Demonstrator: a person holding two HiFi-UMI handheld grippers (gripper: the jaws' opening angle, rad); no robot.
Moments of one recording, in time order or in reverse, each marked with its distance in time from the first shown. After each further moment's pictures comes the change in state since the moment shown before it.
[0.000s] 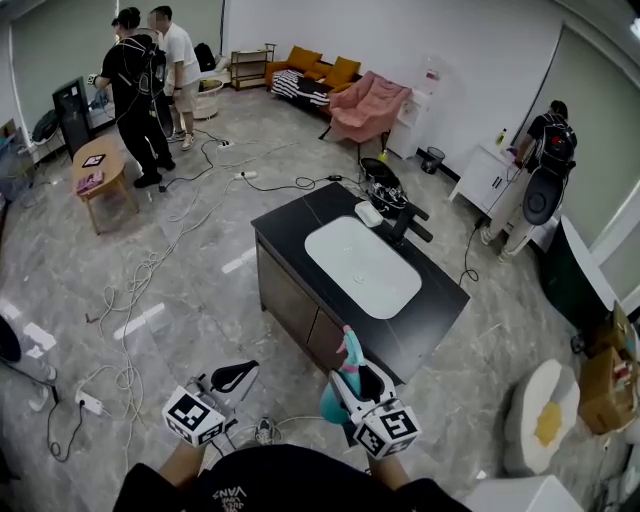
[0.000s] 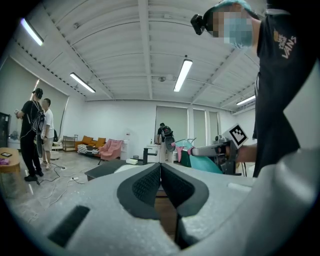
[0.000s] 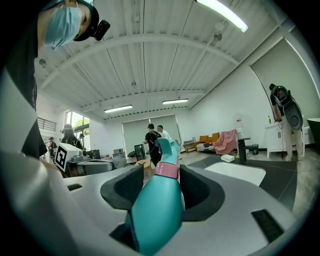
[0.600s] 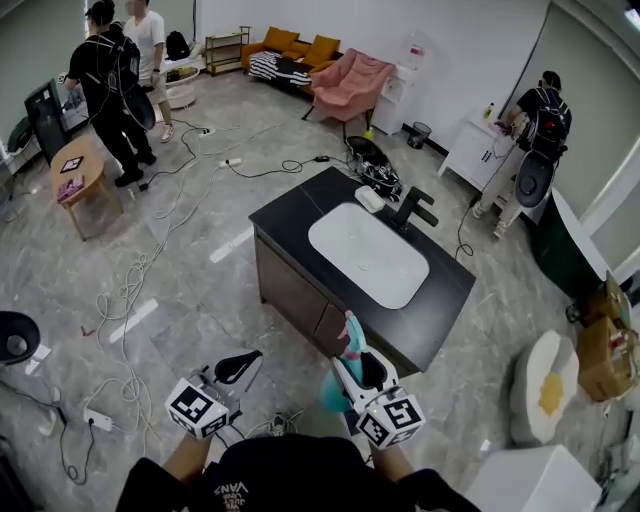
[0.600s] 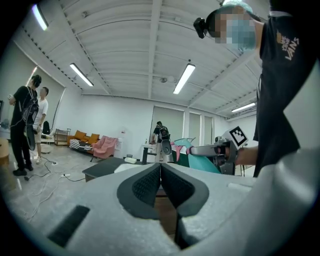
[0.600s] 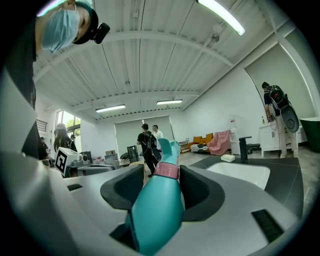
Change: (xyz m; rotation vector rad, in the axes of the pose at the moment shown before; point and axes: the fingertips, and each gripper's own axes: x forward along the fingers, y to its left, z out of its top) left arm -0.001 0.081 -0.005 -0.047 -0.011 -0.100; right arm 0.075 0.025 0.005 0.010 -0.014 -0.078
